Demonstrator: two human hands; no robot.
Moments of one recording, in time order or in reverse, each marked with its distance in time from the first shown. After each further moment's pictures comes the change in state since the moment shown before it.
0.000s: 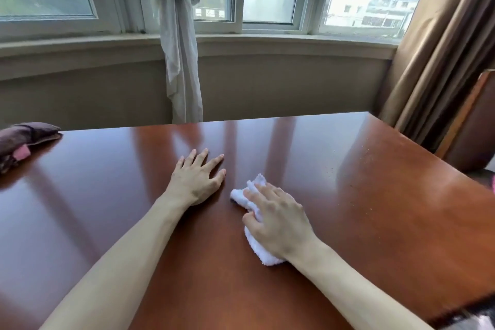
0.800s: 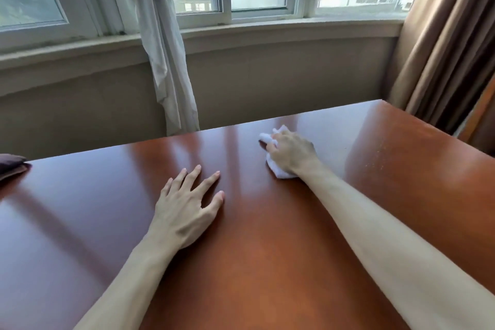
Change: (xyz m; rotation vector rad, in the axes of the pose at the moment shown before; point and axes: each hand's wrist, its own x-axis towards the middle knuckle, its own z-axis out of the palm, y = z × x) left_hand 0.004 -0.004 0.004 -0.019 0.041 0.022; right_hand 0.201 0.111 0.014 -0.069 -0.079 0.225
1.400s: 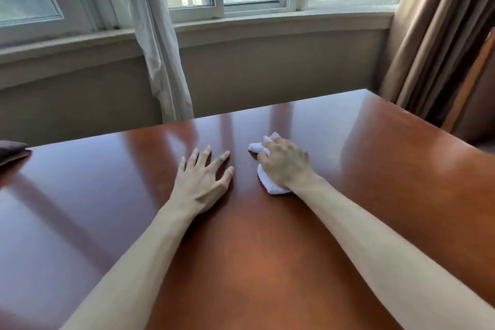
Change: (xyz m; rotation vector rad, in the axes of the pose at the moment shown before) left_hand 0.016 0.047 0.014 0.001 0.000 0.028; right_hand -0.088 0.001 -0.007 0.083 -0.024 -0.001
